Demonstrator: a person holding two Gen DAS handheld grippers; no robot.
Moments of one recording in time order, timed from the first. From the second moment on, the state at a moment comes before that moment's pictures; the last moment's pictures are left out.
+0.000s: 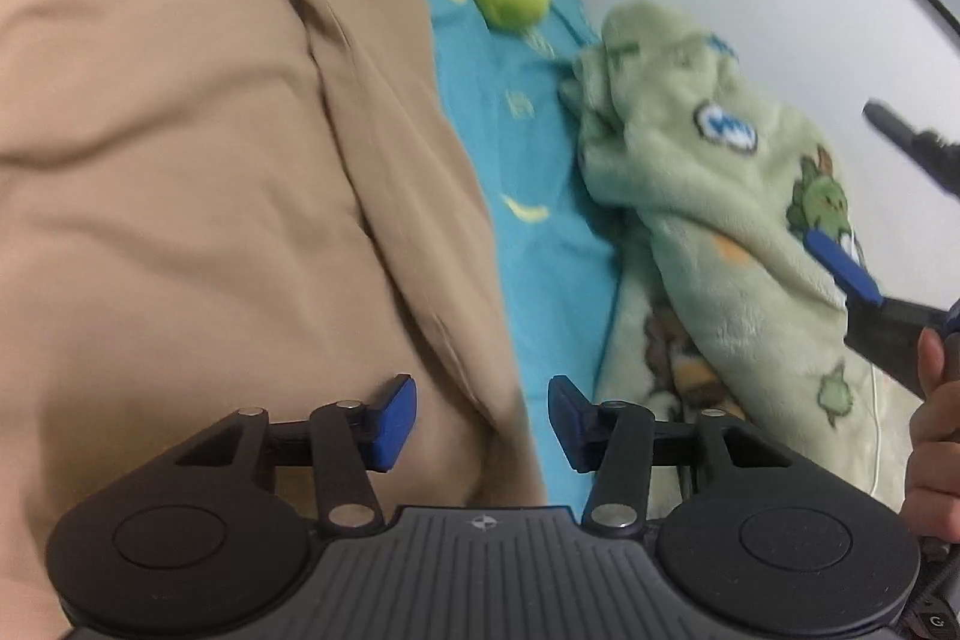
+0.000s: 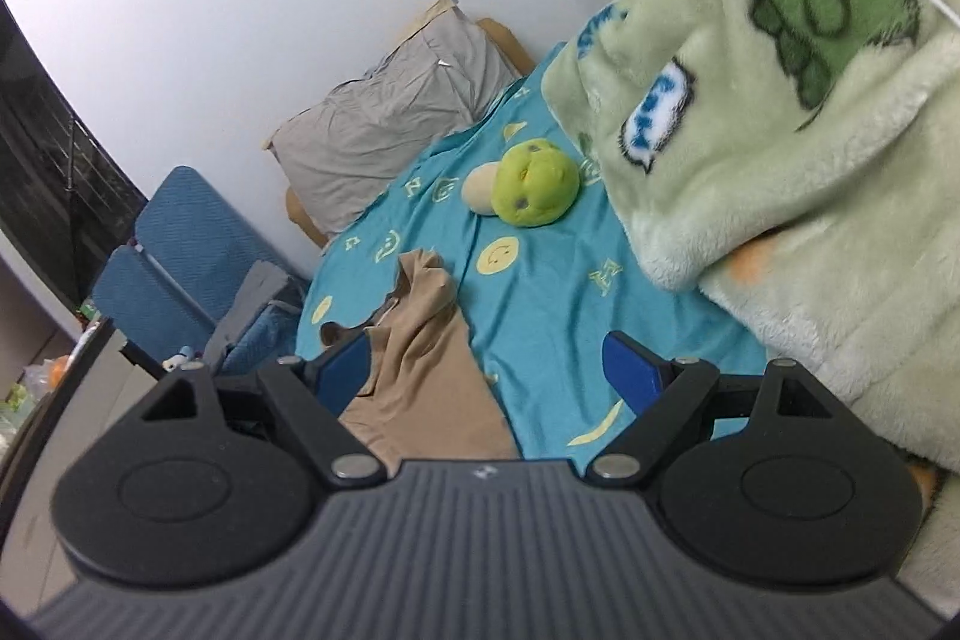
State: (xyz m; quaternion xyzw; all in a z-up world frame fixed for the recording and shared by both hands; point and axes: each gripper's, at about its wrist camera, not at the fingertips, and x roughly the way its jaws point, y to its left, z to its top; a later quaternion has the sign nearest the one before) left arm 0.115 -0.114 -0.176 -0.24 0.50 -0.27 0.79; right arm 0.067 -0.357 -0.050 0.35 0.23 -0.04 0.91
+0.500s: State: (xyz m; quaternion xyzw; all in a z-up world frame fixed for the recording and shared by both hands) left arm 0.131 -0.103 -0.140 -0.26 0.53 -0.28 0.75; right arm 0.086 -0.347 -0.068 0.33 0.28 -0.05 0.90
